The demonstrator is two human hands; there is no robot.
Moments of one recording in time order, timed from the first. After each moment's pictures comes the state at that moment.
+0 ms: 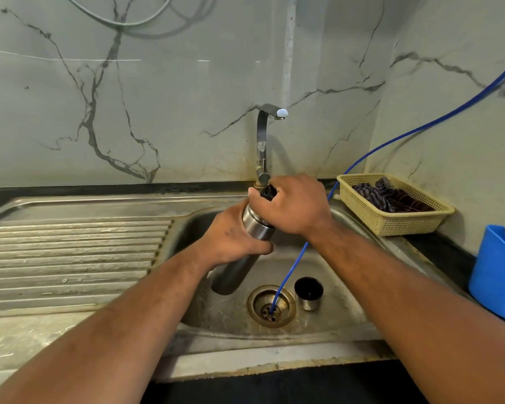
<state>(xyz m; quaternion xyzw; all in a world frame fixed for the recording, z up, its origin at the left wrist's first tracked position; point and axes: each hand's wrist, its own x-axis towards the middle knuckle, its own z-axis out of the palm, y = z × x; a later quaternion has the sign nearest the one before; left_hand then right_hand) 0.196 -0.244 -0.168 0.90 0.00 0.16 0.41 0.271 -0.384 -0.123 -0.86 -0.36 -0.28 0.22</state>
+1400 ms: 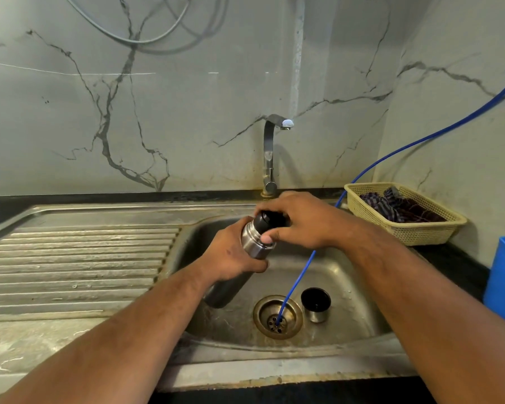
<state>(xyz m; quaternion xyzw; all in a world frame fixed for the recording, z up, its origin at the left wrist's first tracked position) 0.197 -0.233 -0.188 0.91 0.02 0.15 0.38 0.271 -0.409 -0.105 -0.85 -0.50 -0.02 0.15</state>
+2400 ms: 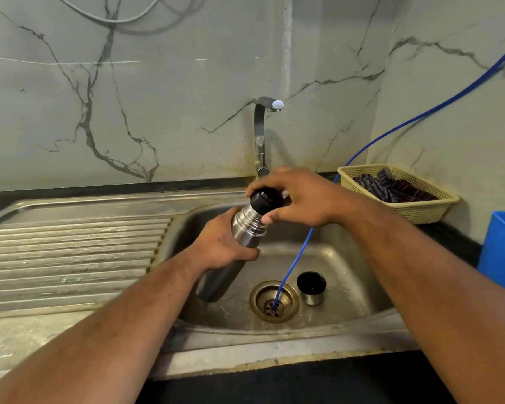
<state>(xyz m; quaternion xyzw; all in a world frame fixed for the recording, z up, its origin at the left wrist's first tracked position) 0.198 -0.226 -0.194 0.92 0.04 0.14 0.37 0.277 -0.417 -0.100 -0.82 -0.54 -0.04 0.21</state>
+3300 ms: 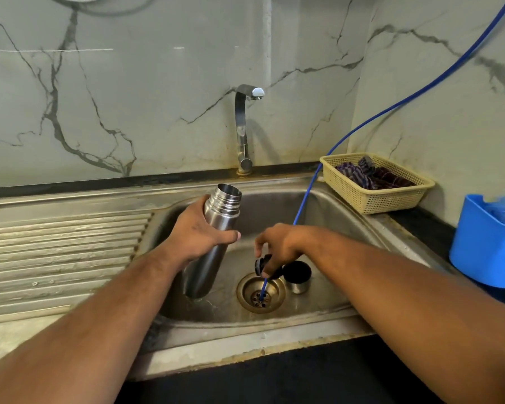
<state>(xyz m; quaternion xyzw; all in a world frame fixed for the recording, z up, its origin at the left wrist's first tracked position) 0.202 -0.217 -0.200 0.89 0.10 0.19 0.41 0.315 -0.395 -0.210 -0.91 -0.37 0.19 0.01</state>
